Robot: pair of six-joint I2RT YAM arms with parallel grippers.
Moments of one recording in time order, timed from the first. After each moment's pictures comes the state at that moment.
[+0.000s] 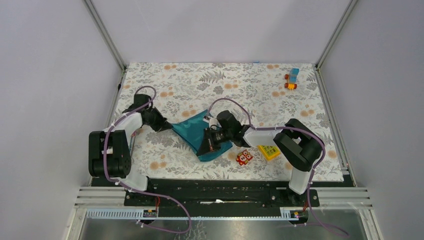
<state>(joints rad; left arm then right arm) 0.09 1.55 0.86 -0.41 0.42 -0.73 0.84 1.82 0.92 0.25 -0.74 0.82</state>
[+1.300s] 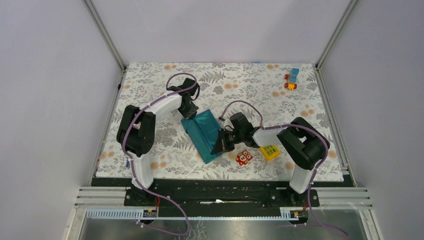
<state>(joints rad) -0.41 1.91 1.40 -0.72 -0.18 -1.11 0.71 1.80 0.76 0.24 -0.69 0.73</state>
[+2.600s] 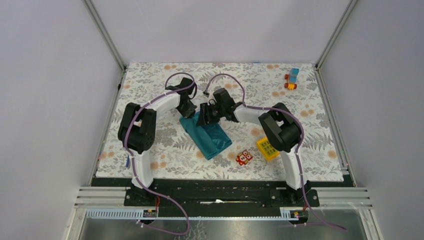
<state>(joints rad) -0.38 1.96 1.41 -0.67 -0.15 -1.07 0.67 2.13 1.36 0.03 -0.49 0.45</state>
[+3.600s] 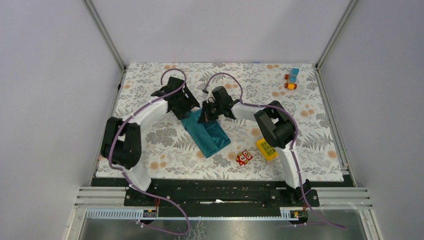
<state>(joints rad) -0.33 1.75 1.24 -0.50 0.06 -0.96 0.65 2.25 1.51 -0.01 -0.52 0.48</state>
